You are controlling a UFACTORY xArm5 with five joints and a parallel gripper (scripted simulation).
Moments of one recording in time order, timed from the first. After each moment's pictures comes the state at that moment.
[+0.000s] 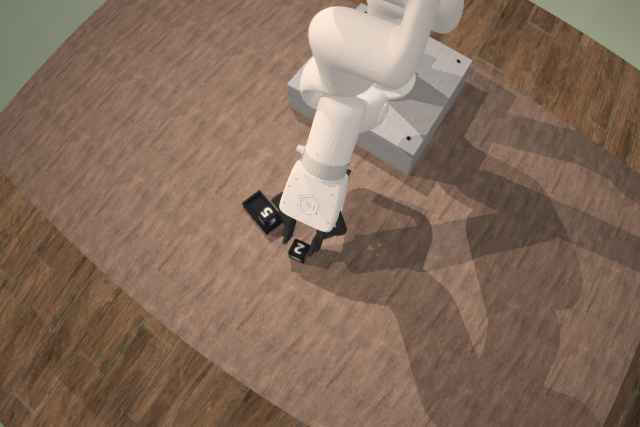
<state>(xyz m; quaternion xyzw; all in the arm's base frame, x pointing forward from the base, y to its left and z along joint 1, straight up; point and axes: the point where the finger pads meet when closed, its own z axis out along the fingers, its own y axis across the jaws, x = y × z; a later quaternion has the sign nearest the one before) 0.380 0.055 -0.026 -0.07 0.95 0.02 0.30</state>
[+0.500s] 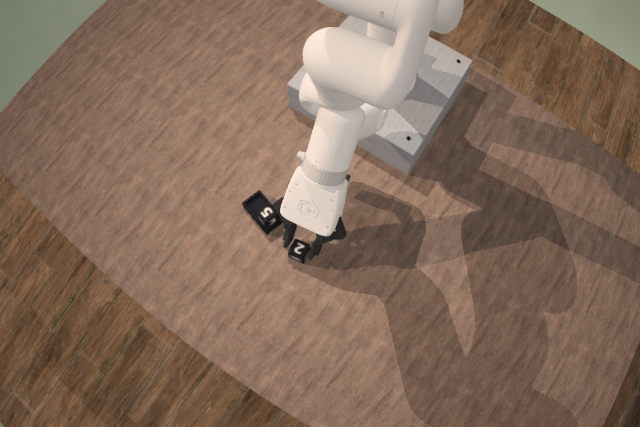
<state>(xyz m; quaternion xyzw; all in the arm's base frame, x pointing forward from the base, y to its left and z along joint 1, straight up) 0.380 0.055 -0.047 -0.07 0.95 0.02 0.30</state>
